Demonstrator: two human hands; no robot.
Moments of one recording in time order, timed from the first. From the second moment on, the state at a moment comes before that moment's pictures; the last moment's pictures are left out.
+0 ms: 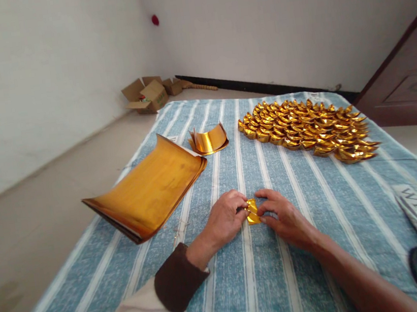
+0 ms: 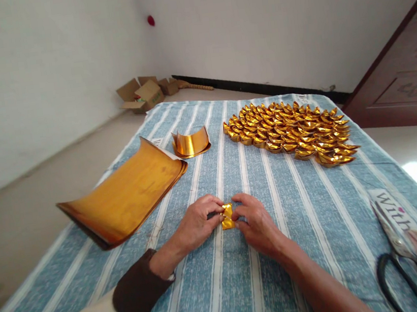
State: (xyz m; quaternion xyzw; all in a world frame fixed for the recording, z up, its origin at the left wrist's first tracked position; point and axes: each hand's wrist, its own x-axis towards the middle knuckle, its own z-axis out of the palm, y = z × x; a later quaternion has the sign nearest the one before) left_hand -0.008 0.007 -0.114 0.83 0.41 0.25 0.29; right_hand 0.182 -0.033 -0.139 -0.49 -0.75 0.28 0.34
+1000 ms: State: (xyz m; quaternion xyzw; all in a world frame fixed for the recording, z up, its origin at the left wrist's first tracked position) left_hand -0.008 -0.001 -0.113 0.77 0.47 0.29 0.31; right_hand 0.162 -0.039 -0.153 -0.54 -0.75 0.07 0.37
